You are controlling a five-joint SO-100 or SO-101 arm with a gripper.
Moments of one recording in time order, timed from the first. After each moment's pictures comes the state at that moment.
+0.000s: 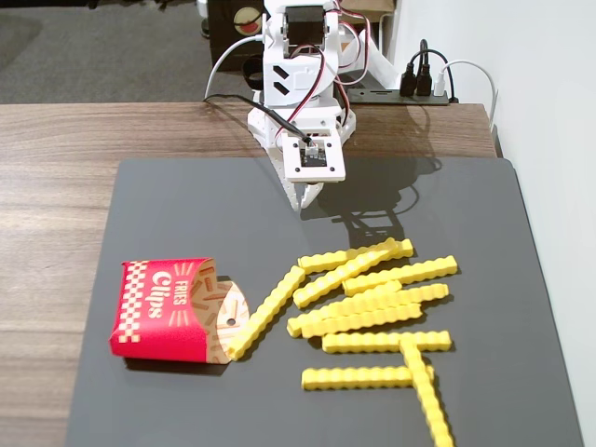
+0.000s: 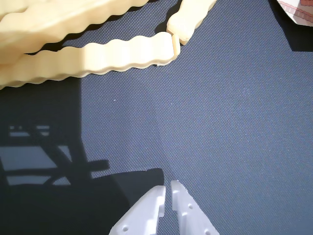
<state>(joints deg) -1.8 188.6 175.6 76.4 -93.1</state>
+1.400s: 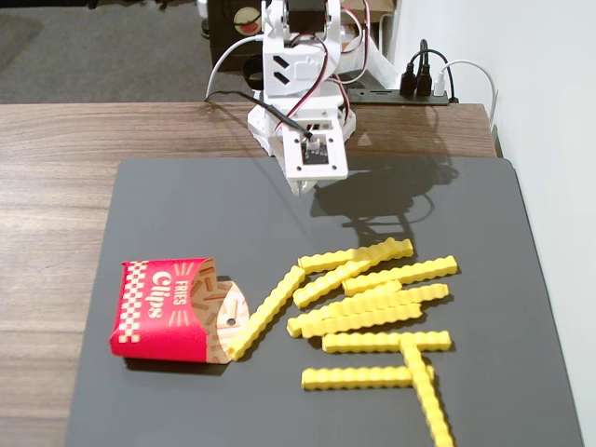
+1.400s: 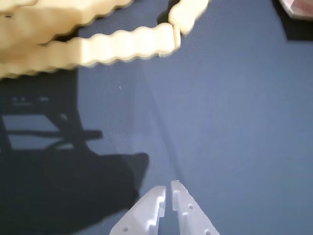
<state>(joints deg) -2.0 168.0 160.5 76.9 -94.6</state>
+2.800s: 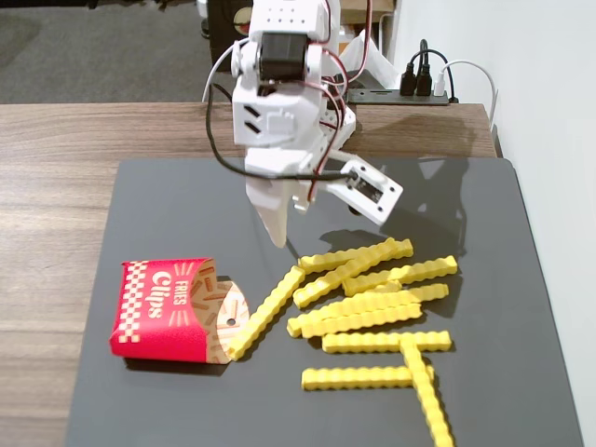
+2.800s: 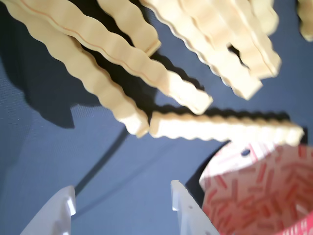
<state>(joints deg) 5.0 110.7 123.2 66.2 -162.8</state>
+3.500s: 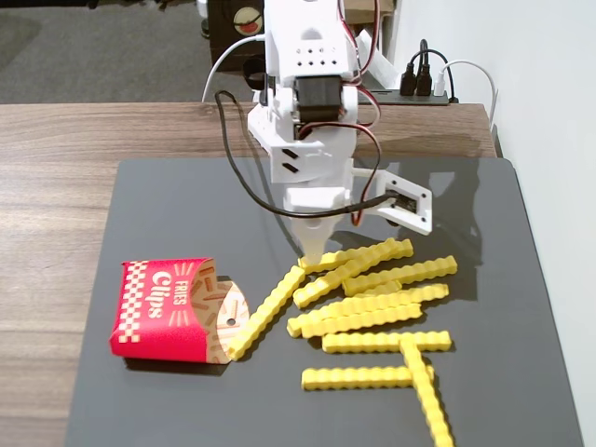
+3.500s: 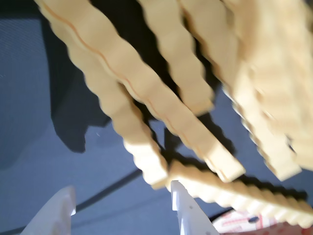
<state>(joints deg) -4.1 99.9 120.2 64.3 -169.7</state>
